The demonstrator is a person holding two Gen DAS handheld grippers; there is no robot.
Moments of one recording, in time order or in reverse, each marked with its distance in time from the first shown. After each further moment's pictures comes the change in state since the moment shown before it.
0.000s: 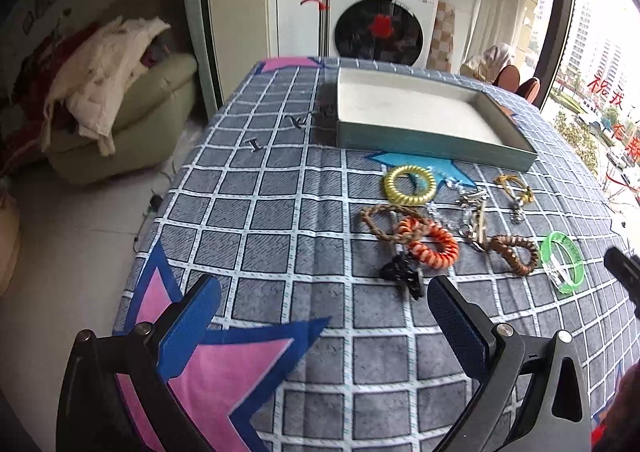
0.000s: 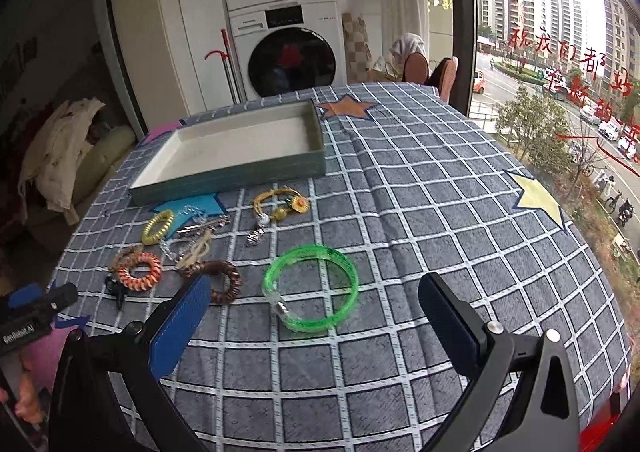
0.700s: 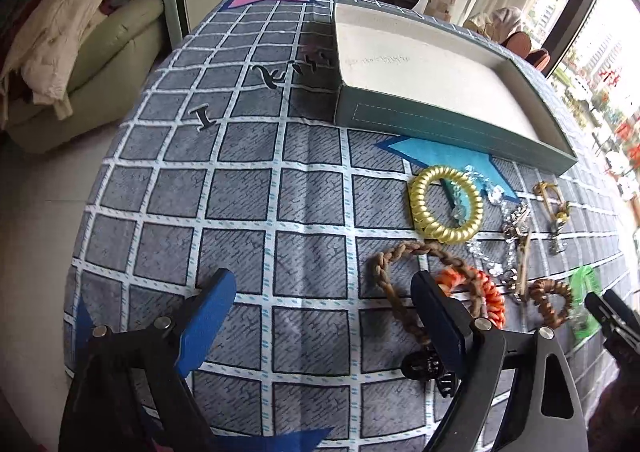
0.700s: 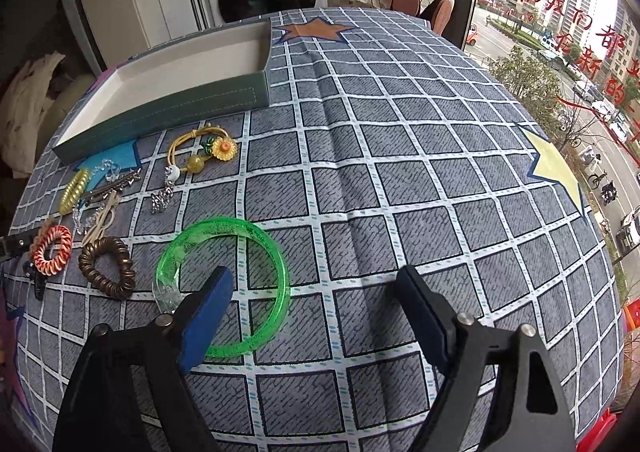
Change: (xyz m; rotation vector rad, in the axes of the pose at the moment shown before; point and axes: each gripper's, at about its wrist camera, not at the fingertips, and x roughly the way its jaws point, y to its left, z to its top) left arm 0.097 -0.002 0.044 0.003 0.229 -0.077; right arm 0.073 -0.024 0.006 -0.034 0.238 -0.086
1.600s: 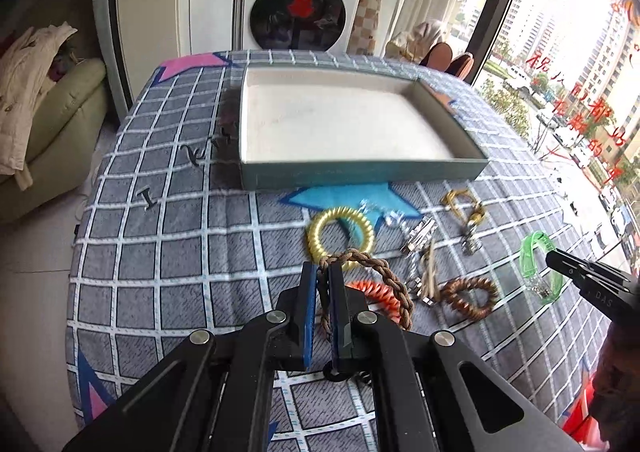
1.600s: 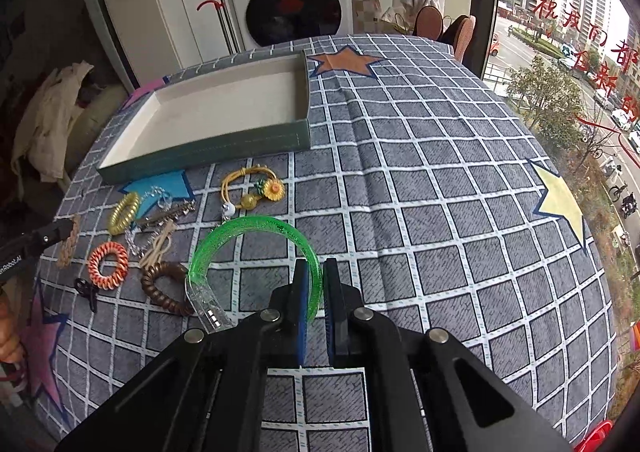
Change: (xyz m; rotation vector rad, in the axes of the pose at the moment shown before) left arm -0.062 -0.026 0.010 0.153 -0.149 -0.204; right arm -0.042 0.007 0.024 -0.009 -0.041 0.127
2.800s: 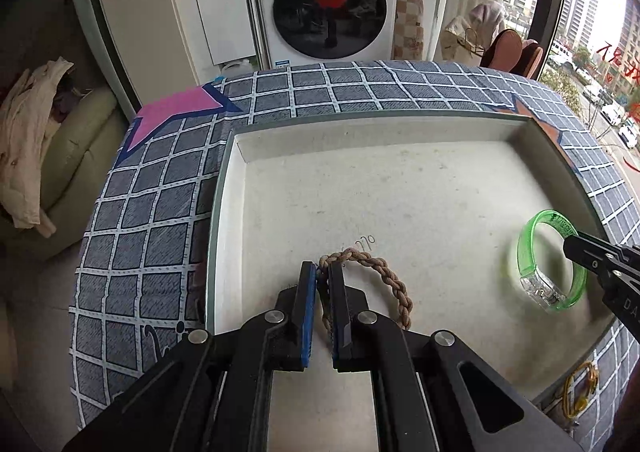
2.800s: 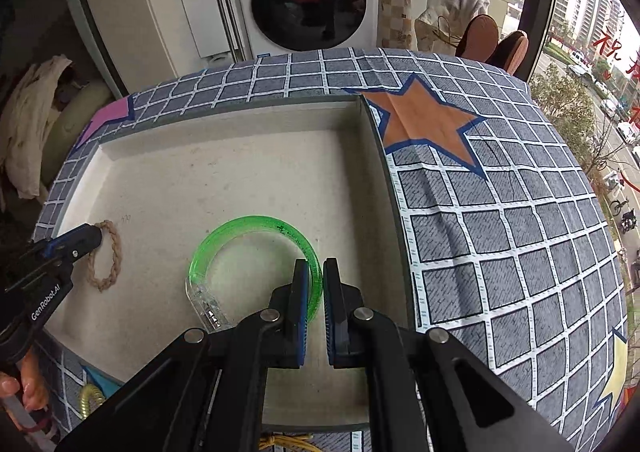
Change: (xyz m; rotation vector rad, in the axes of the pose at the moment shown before) left arm 0.156 0.009 0.138 0.046 0.060 0.246; right arm 0.161 0.057 0.160 -0.057 0.067 -0.027
